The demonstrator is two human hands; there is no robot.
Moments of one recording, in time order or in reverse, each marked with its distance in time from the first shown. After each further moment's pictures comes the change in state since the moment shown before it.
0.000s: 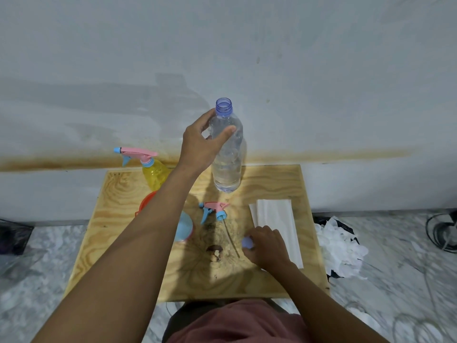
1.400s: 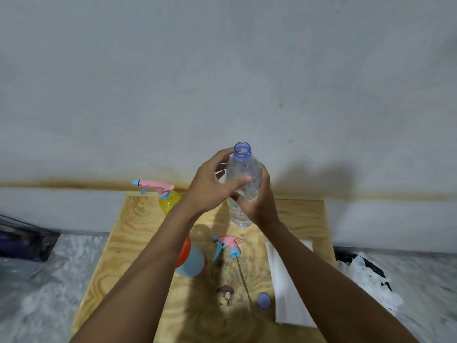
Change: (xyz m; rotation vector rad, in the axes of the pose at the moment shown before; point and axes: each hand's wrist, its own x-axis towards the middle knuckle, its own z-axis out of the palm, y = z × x) left_hand 0.010 0.005 -0.019 0.124 -0.180 -0.081; right_hand 0.166 -0.068 -0.112 0.864 0.481 -0.207
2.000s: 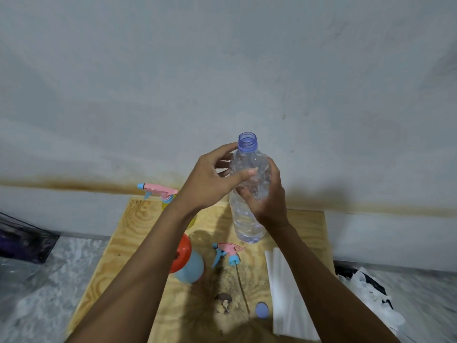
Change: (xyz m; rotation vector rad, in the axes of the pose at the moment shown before) left_hand -0.006 0.048 -0.016 -0.015 0.029 0.032; right_hand 0.010 -0.048 -0.025 -0.008 0.029 -0.115
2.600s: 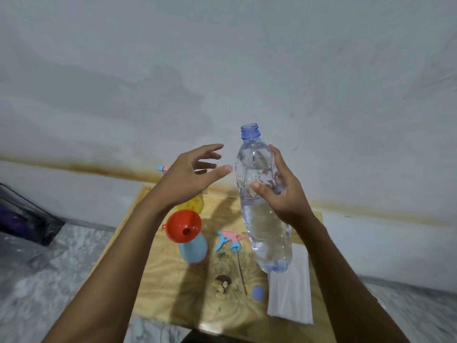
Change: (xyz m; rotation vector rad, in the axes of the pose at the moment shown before) left_hand -0.078 0.018 -0.052 0.035 0.050 -0.079; right_hand -0.030 -0.075 -0.052 0.117 -0.340 0.061
